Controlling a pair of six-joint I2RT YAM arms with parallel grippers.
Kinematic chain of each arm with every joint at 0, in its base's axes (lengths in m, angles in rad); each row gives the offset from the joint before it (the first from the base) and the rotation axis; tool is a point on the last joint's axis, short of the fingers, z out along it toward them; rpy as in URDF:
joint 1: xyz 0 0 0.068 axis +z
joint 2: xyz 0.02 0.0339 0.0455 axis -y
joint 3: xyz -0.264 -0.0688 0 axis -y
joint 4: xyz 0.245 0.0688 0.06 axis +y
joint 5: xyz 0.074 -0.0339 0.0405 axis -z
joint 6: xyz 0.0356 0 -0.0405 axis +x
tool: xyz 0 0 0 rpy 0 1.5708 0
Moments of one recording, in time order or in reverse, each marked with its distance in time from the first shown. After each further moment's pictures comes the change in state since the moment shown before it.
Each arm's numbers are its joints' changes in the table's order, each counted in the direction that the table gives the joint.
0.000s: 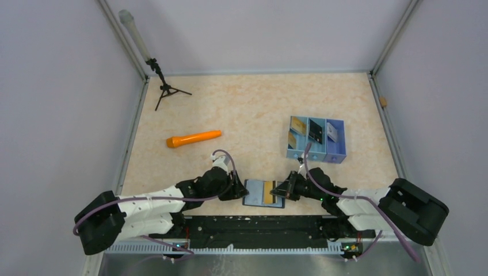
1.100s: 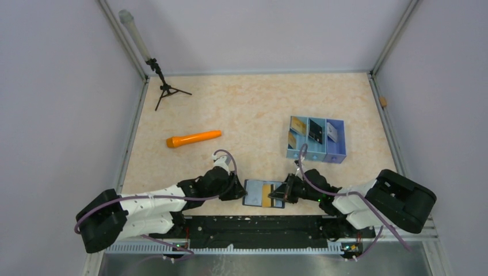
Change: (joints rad) left arm -0.003 -0.025 0.014 0.015 -0.007 0.020; right arm 0.039 -0.135 0.000 -0.104 -0.004 0.067
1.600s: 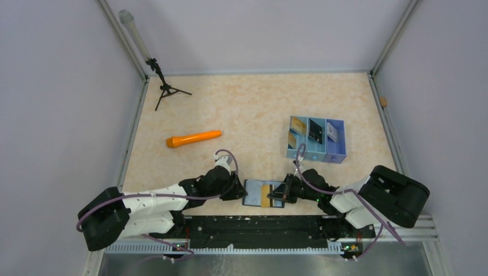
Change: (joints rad) left arm -0.001 -0.032 0.011 -0.010 0.012 0.005; right arm 0.004 -0.069 0.005 -0.045 -0.002 0.011
